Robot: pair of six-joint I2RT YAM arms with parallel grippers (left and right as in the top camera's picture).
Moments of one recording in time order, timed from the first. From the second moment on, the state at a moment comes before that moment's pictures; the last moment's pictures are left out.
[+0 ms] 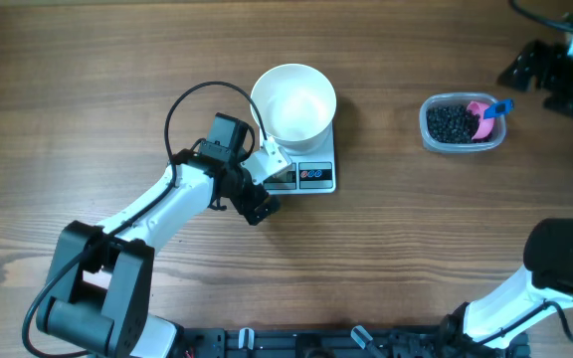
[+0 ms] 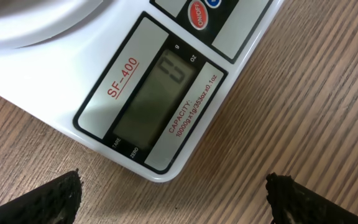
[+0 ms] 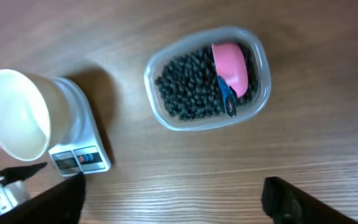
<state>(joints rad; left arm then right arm) -0.37 1.66 0.90 -0.49 0.32 0.59 -0.36 1.90 2.12 -1.58 -0.33 -0.02</state>
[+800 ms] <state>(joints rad) -0.37 1.66 0.90 -0.49 0.32 0.59 -0.35 1.92 1.69 -1.09 -0.29 -0.02</state>
